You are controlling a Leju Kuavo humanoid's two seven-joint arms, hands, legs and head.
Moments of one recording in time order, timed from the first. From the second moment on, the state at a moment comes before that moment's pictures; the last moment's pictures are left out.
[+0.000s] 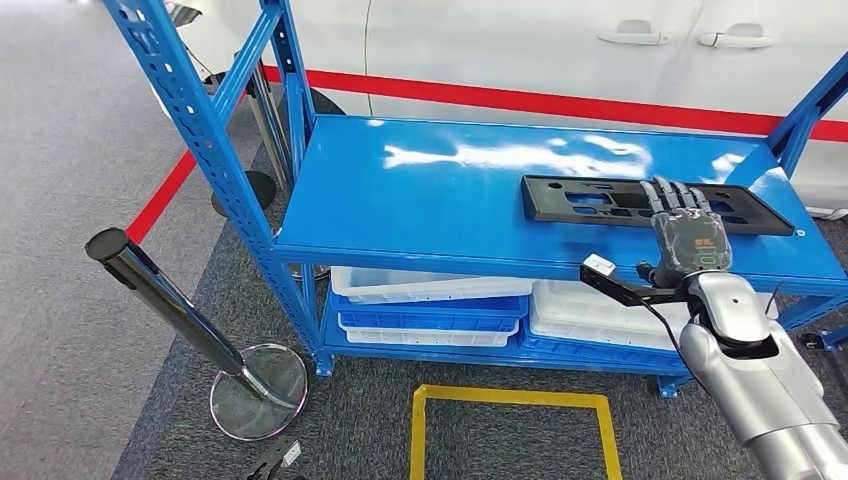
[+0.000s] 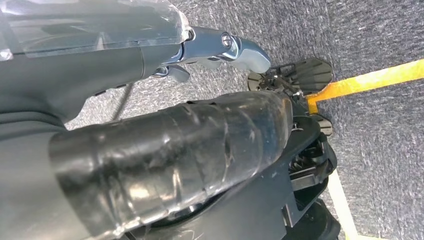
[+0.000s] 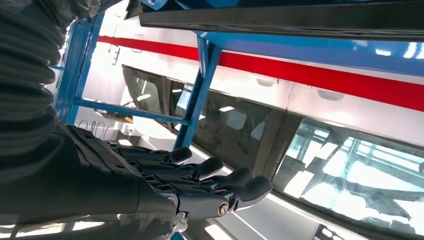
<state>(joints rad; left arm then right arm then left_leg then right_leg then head) 0.00 -0.05 0.08 -0.14 -0.03 -0.27 -0.02 -0.74 -0.35 0.27 -0.93 1.46 -0.25 -0.12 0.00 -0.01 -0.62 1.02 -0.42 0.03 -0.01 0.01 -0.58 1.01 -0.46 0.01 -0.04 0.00</state>
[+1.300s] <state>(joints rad) 0.00 -0.06 0.08 -0.14 -0.04 -0.27 -0.01 -0.72 -0.32 0.28 -0.92 1.45 -0.23 -0.12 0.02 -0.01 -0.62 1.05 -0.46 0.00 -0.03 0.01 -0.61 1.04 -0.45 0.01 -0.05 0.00</state>
